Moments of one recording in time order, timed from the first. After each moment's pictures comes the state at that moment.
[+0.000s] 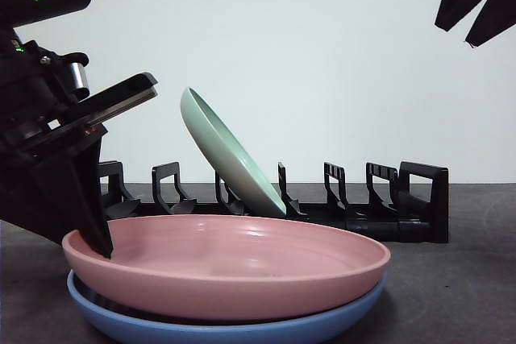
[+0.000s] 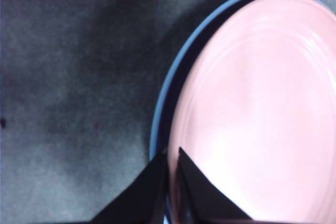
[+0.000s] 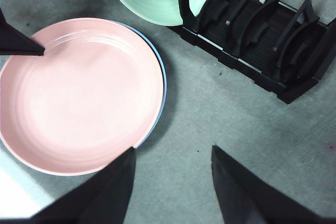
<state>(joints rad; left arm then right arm) -0.64 1.27 0.63 -0.37 0.15 -0.73 0.64 0.90 0.93 -0.87 -0.08 0.09</state>
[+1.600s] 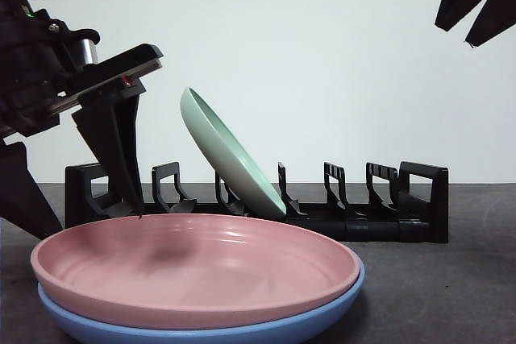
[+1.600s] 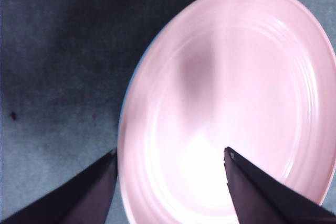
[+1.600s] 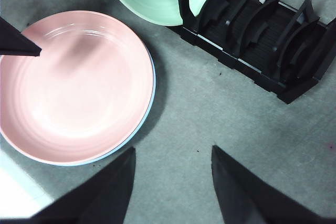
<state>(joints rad) -0.64 1.27 0.74 -0.54 0.16 -0.67 0.64 0.90 0.93 -0.87 -0.08 0.09</state>
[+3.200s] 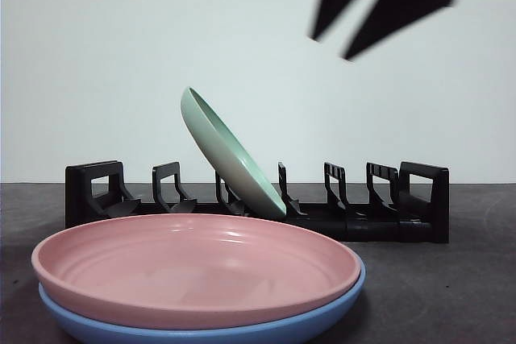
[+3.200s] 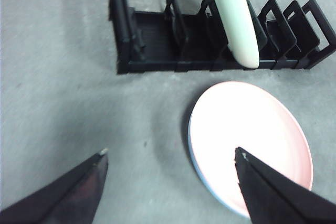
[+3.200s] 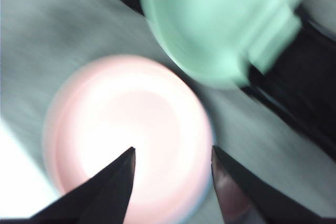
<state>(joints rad) -0.50 0.45 0.80 -0.98 -0.04 -0.39 0.67 1.31 1.20 -0.77 -0.25 0.12</state>
